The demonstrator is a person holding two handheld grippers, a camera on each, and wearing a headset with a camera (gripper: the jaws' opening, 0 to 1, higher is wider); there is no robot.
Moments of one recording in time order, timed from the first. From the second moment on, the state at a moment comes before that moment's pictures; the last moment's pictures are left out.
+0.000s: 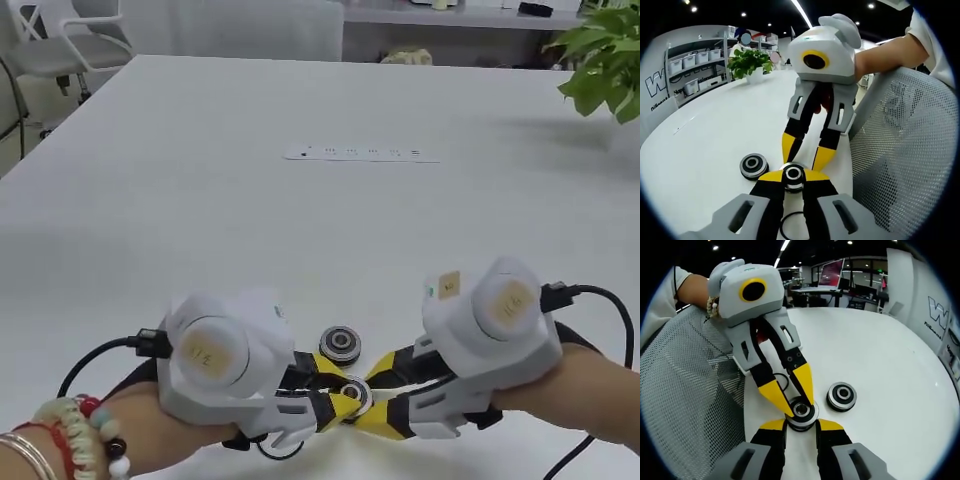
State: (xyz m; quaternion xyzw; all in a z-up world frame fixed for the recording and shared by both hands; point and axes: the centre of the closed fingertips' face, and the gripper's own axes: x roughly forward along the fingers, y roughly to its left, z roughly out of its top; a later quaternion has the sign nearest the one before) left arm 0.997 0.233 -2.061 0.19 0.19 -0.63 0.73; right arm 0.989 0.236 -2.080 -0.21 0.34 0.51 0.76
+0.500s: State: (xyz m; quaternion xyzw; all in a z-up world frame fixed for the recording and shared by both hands) left arm 0.997 0.232 -2.061 0.19 0.19 -0.63 0.73; right arm 0.991 0.226 -2.085 -0.22 0.36 0.49 0.76
